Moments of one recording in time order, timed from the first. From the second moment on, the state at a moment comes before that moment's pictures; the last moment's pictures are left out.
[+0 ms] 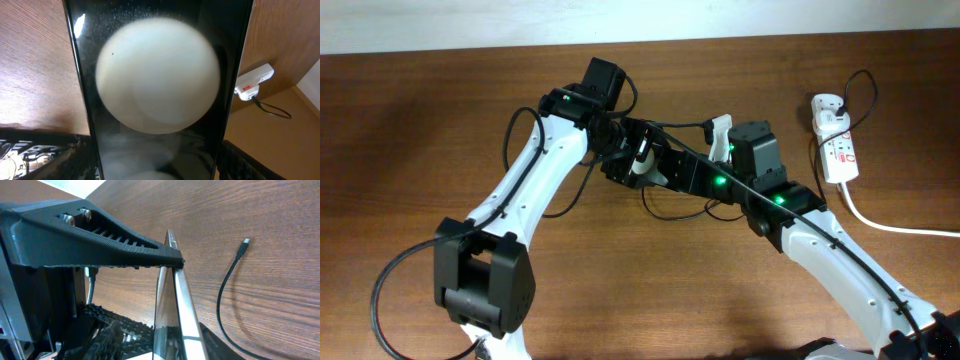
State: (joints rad) left arm -0.40 1.96 1.71 -1.01 0.62 -1.50; right arm 0.36 1.41 0.91 -0.16 -0.48 0.70
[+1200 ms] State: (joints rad) left arm -0.34 1.94 1.73 -0.58 0.93 -0.73; right arm 0.05 1.33 0.91 -0.08 -0.67 0.89
